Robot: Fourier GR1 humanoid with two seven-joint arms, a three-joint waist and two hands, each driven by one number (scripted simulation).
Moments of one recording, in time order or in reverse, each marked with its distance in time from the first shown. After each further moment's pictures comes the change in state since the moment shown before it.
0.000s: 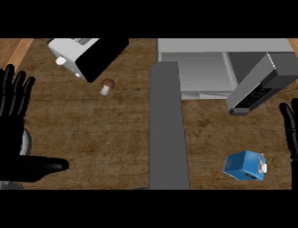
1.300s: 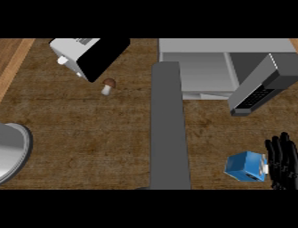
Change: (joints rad) left arm 0.284 0.086 0.253 -0.199 0.308 -0.230 0.072; right arm 0.344 -0.050 0.171 0.101 0.071 -0.234 -0.193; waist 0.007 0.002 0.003
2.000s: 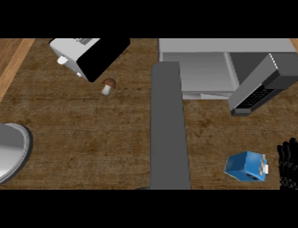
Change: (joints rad) left arm 0.060 -0.034 0.069 0.004 0.030 -0.099 -0.033; right arm 0.015 -0.013 -0.248 0.297 -0.225 0.015 -0.249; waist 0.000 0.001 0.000
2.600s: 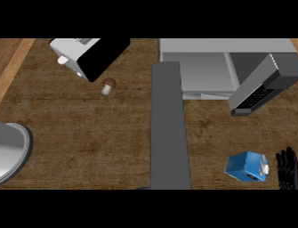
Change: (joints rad) left arm 0.016 -0.027 0.053 -0.030 0.025 -0.052 0.025; right arm -0.044 -0.008 -0.146 0.328 -0.132 0.124 -0.261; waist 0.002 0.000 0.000
